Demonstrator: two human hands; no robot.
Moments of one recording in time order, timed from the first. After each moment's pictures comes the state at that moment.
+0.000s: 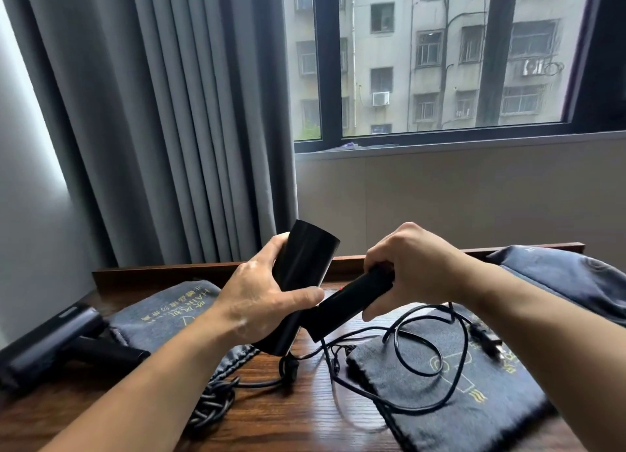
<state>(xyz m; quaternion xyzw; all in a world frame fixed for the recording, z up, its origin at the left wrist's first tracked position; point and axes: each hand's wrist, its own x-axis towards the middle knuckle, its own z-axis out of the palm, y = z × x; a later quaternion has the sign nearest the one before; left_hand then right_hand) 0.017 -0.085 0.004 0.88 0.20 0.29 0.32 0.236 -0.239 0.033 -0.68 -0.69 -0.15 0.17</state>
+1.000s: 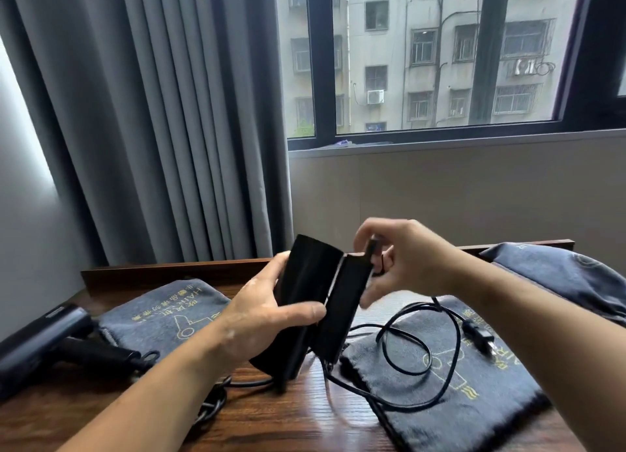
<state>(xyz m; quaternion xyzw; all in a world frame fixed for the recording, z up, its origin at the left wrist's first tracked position) 0.021 -0.098 -0.018 0.81 0.13 0.25 0.51 0.242 -0.238 0.029 -0.68 -0.65 0.03 0.35</state>
